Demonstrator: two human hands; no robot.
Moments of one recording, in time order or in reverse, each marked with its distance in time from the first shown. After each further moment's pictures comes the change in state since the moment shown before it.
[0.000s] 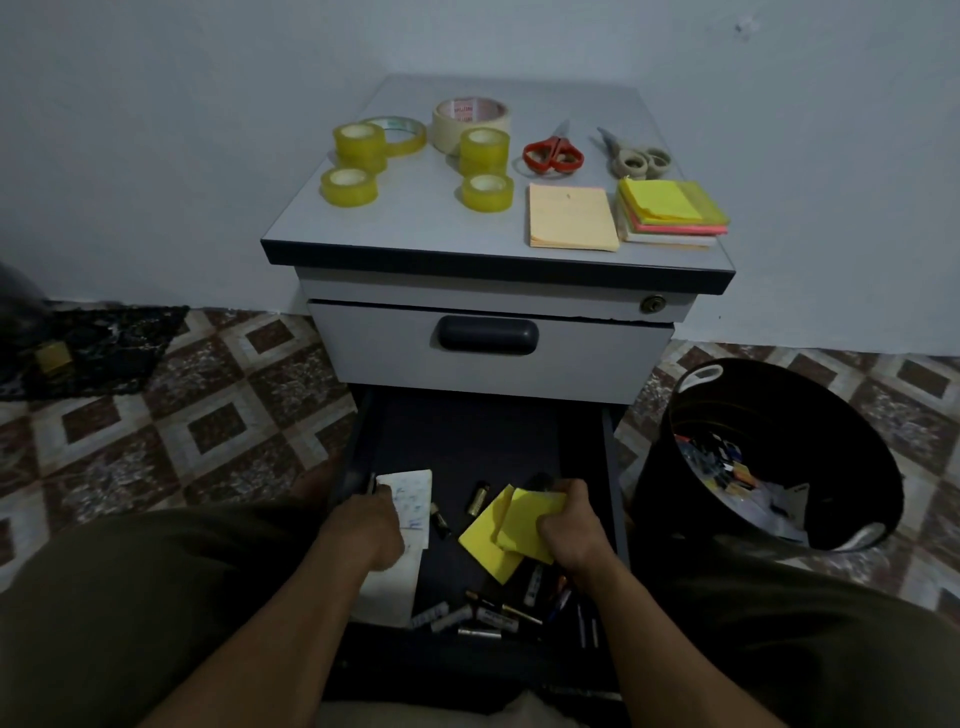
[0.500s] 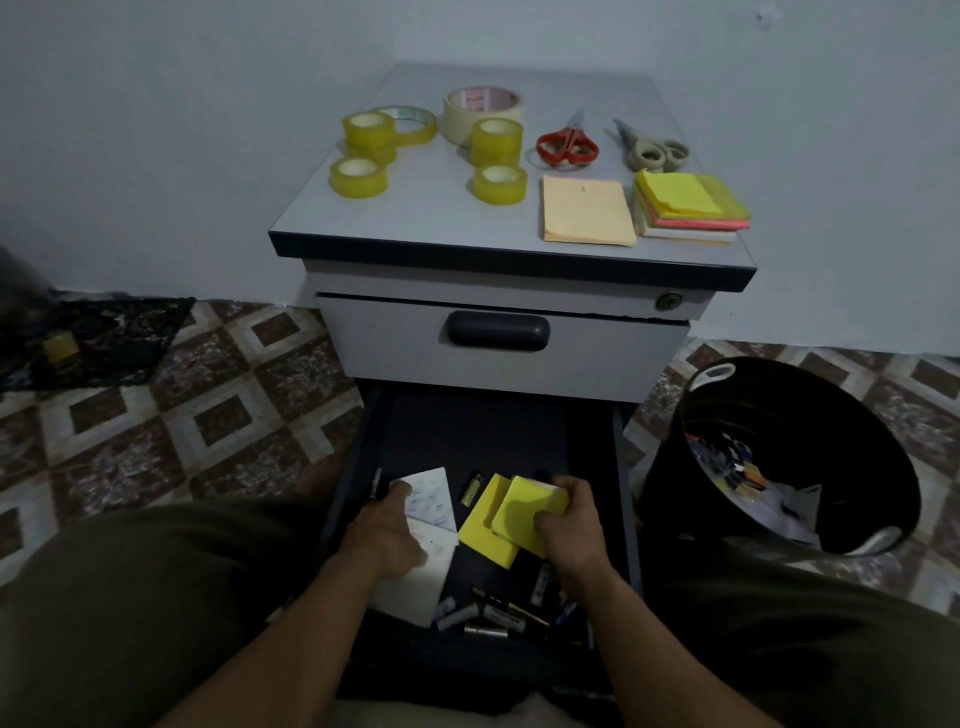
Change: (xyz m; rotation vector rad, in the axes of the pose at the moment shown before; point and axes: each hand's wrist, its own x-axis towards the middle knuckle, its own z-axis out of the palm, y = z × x) left_hand 0.010 -0.005 0.027 -0.336 0.069 0.051; right_hand -0.005 0.001 0.019 0.210 0.117 -0.041
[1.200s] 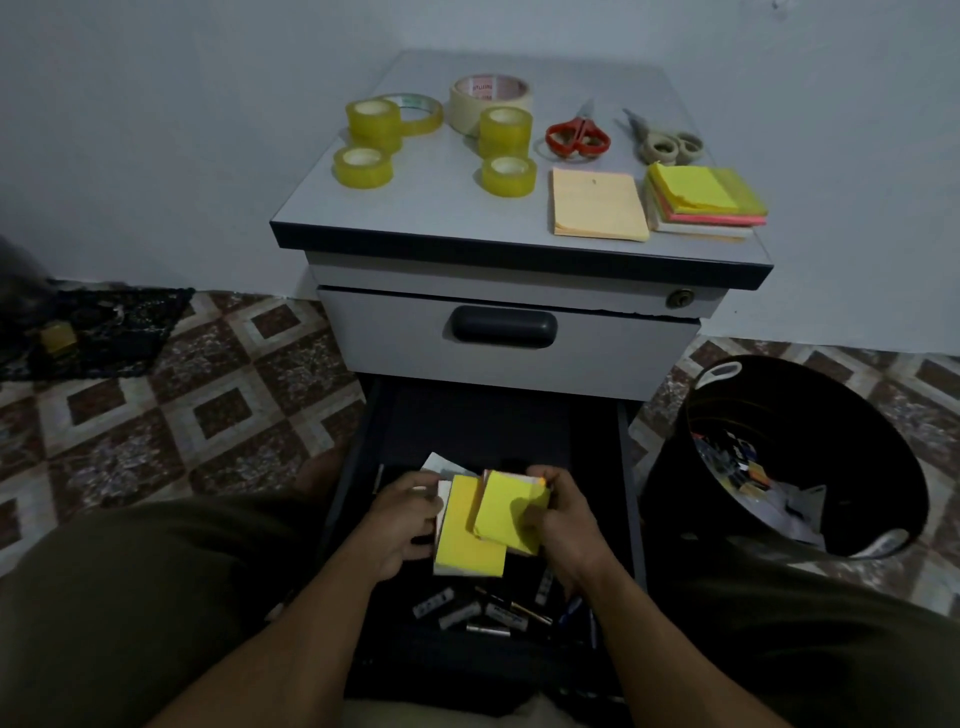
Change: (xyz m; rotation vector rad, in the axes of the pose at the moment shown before) left_hand 0.007 0.017 0.007 -1.002 -0.168 -0.060; right_hand 0.008 0.001 0.007 0.159 -0.229 0.006
